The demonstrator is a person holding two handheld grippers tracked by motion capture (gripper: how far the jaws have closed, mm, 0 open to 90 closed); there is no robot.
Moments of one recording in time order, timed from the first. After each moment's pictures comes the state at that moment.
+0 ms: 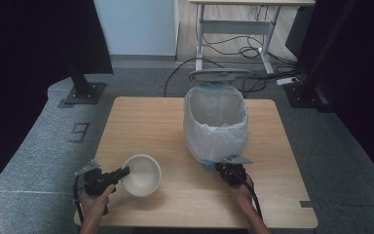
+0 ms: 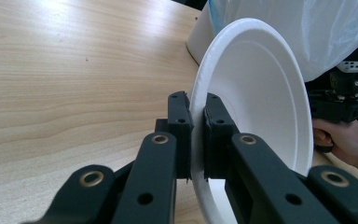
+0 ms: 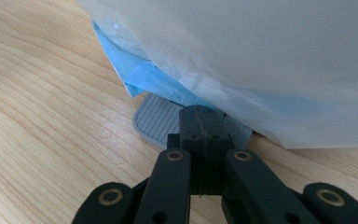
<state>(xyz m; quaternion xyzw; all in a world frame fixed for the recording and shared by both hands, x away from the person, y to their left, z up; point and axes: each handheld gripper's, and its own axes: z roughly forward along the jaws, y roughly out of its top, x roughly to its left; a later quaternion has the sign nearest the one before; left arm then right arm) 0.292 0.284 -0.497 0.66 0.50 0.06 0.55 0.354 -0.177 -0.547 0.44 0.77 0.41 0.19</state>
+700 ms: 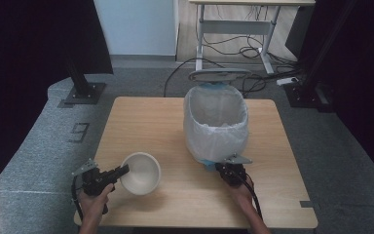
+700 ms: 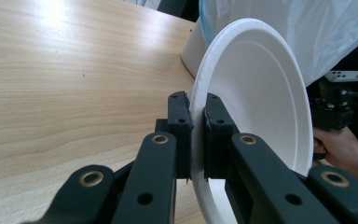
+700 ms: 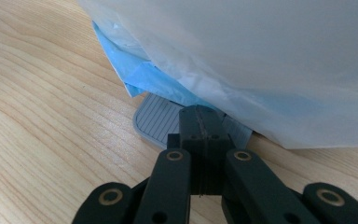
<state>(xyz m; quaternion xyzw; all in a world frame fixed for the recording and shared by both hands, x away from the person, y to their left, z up) 0.289 0.284 -0.487 0.65 0.49 0.07 0.57 0.354 -0.177 -0.547 0.44 0.77 0.41 0.19</state>
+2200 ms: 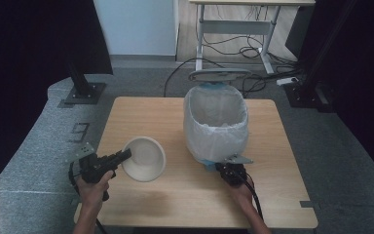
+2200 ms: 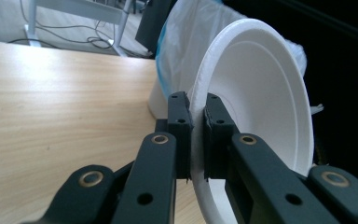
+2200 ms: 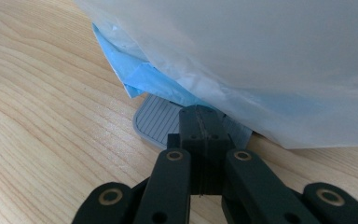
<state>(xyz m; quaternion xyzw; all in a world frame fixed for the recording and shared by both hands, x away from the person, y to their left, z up) 0.299 0.267 -0.416 0.65 0.44 0.09 0.61 0.355 -0.179 -0.547 0.44 0.77 0.42 0.19</state>
